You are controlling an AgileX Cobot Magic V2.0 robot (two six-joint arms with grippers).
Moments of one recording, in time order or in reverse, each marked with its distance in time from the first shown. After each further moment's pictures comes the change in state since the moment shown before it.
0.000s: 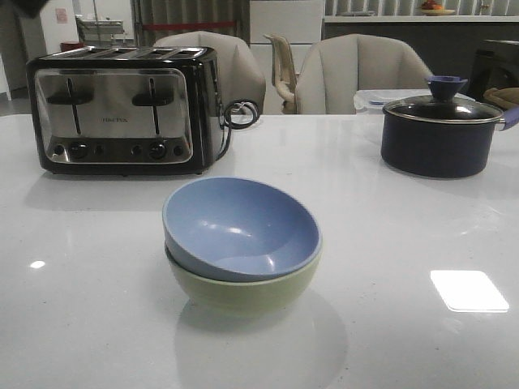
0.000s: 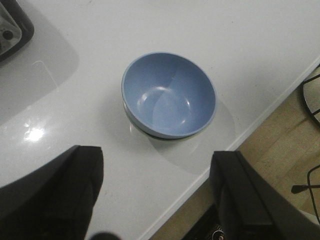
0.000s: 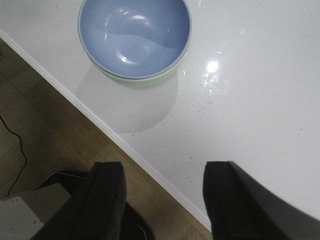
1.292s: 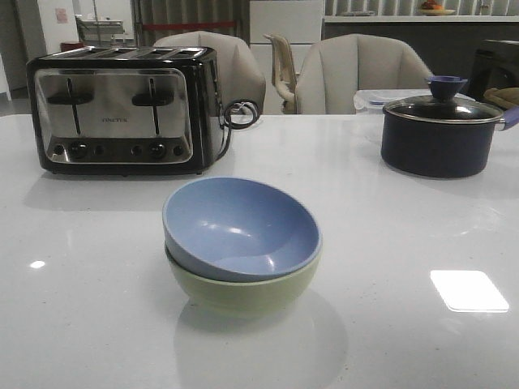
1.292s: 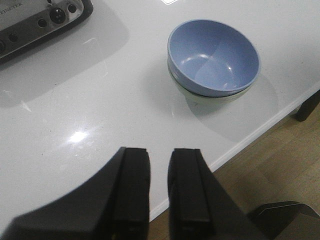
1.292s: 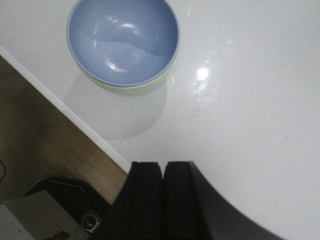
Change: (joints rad) left arm -0.002 -0.296 0.215 0.222 -0.012 -0.180; right arm 0.000 0.000 0.002 -0.036 -0.036 0.006
